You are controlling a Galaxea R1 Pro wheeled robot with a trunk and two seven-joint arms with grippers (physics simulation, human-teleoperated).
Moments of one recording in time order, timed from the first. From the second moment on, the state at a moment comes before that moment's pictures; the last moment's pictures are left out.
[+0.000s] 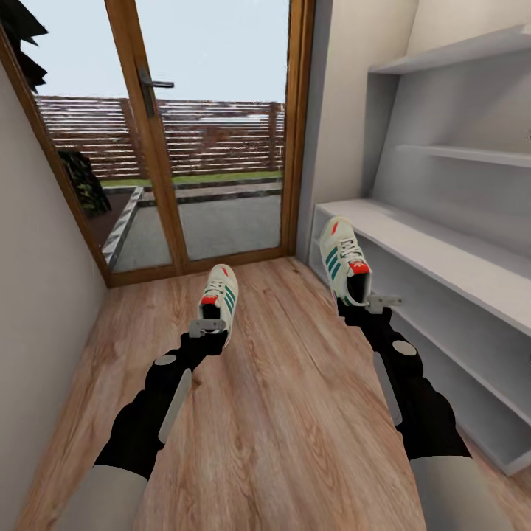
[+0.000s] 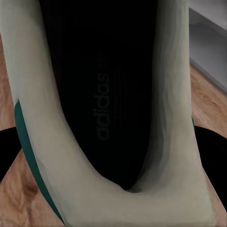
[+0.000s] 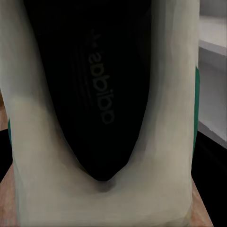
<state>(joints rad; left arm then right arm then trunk) -0.58 -0.09 -0.10 -1.24 0.06 0.48 -0.01 -0.62 0.01 -0.03 -1.32 0.00 0.32 0.00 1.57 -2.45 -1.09</state>
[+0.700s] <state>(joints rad) -0.58 -0.09 -0.10 -1.23 0.06 0.48 -0.01 -0.62 0.01 -0.03 -1.32 0.00 0.32 0.00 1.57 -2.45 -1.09</state>
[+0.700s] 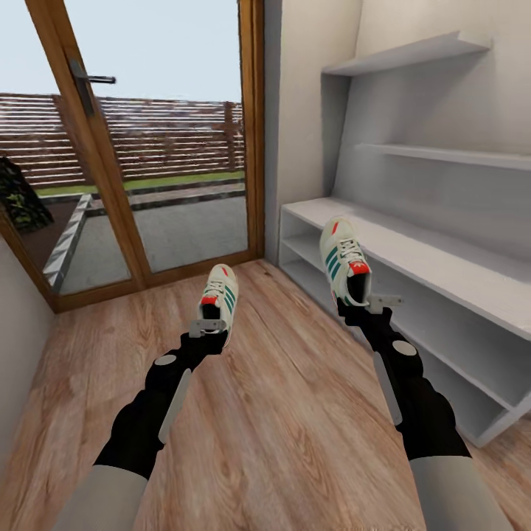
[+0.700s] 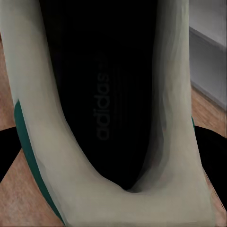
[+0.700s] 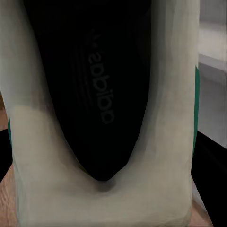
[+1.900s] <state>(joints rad) -0.58 -0.09 -0.10 -1.23 0.06 0.48 -0.01 -0.62 0.01 -0.03 -1.32 0.00 0.32 0.00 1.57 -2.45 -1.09</state>
